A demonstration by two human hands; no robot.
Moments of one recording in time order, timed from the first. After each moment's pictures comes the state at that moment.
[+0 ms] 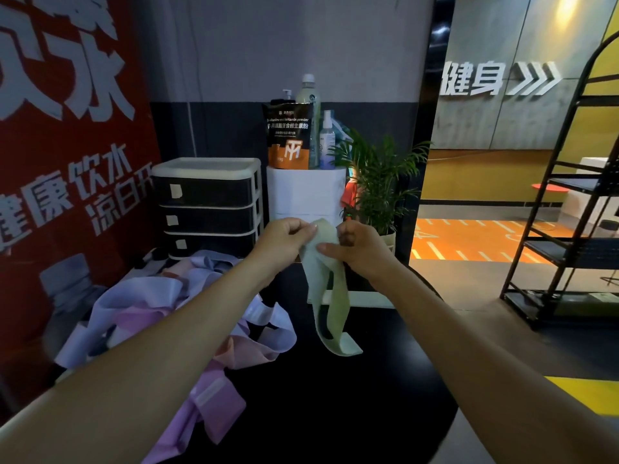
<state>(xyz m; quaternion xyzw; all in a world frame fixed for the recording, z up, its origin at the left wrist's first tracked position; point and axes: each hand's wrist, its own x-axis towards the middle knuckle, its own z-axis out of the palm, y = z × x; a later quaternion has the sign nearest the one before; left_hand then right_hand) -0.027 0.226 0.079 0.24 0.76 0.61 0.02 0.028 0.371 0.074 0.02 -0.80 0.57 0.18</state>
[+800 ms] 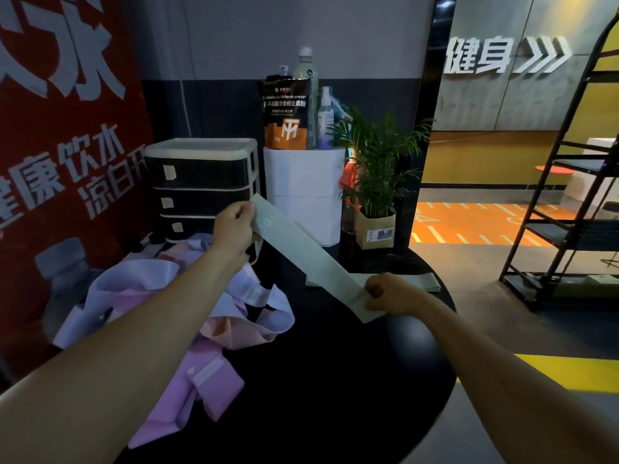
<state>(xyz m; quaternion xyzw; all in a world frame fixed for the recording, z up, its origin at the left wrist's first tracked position) -0.064 0.194 0.057 0.07 0.68 0.73 -0.07 0.034 0.445 -0.015 -0.03 -0.97 0.24 -0.06</state>
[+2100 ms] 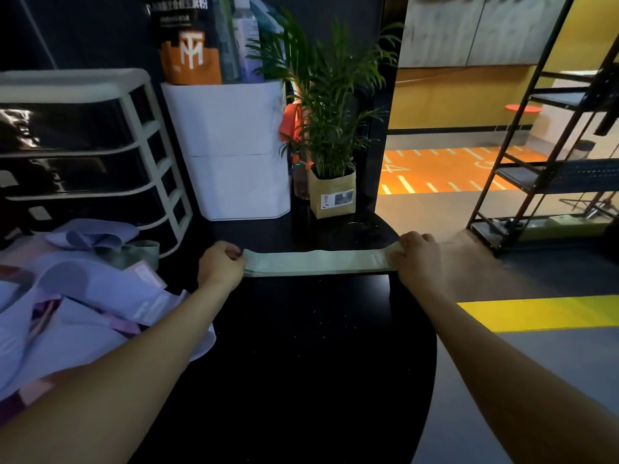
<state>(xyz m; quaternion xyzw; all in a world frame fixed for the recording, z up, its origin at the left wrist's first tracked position) -0.136 0.296 -0.087 0.02 0.90 0.44 -0.04 -0.008 0.575 -0.091 -0.32 -0.88 0.27 0.23</state>
